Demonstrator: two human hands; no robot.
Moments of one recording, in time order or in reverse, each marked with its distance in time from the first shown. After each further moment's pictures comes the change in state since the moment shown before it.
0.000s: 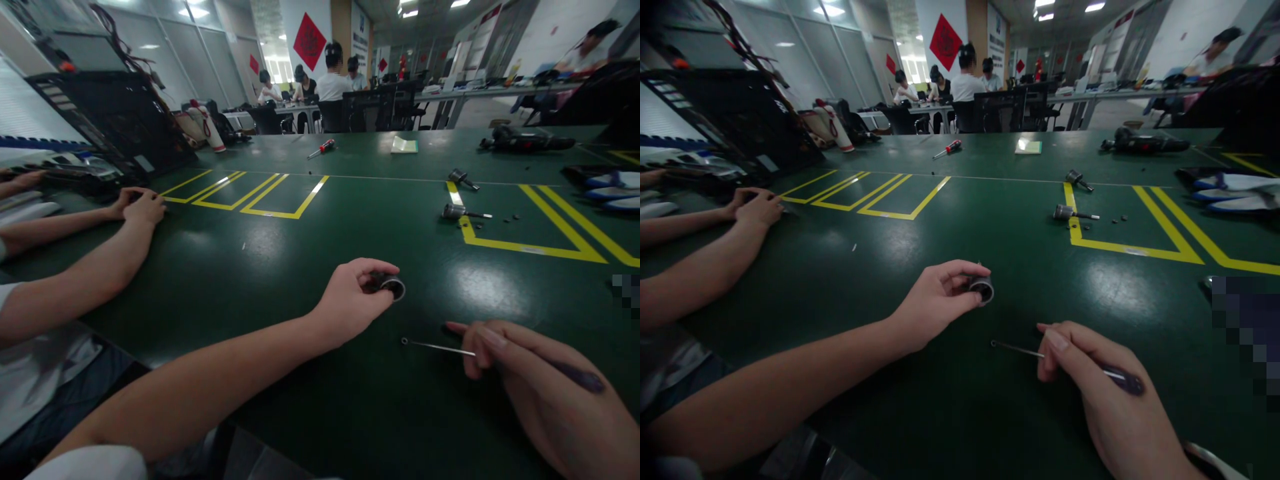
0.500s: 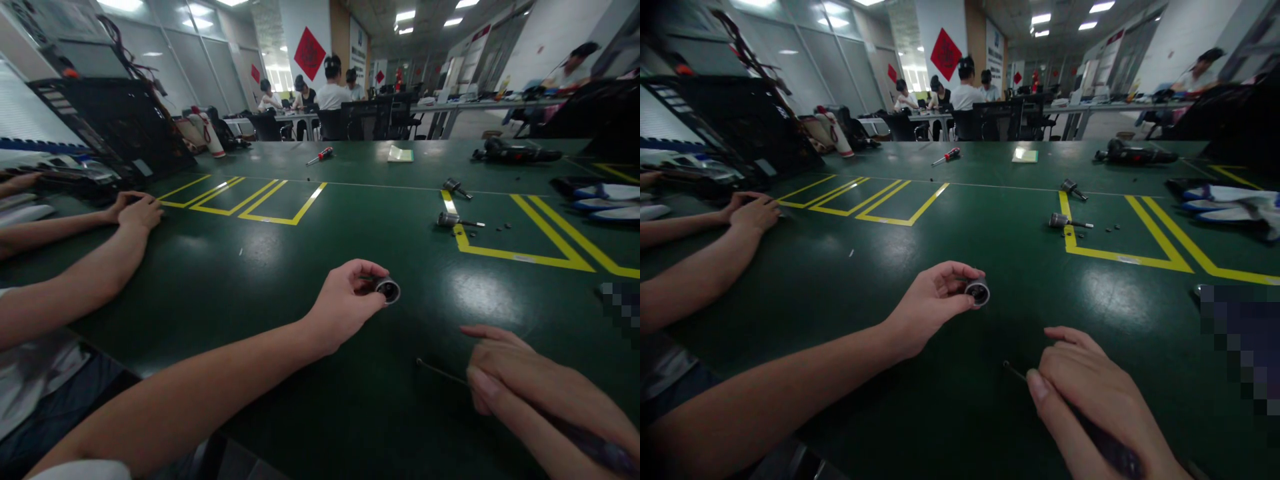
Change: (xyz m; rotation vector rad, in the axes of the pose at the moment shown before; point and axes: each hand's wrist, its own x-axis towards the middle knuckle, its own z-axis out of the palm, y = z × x) left_hand 0.002 0.002 -0.002 -0.131 0.045 -0.047; right_hand -0.009 -0.014 -0.002 -0.399 -0.060 -0.282
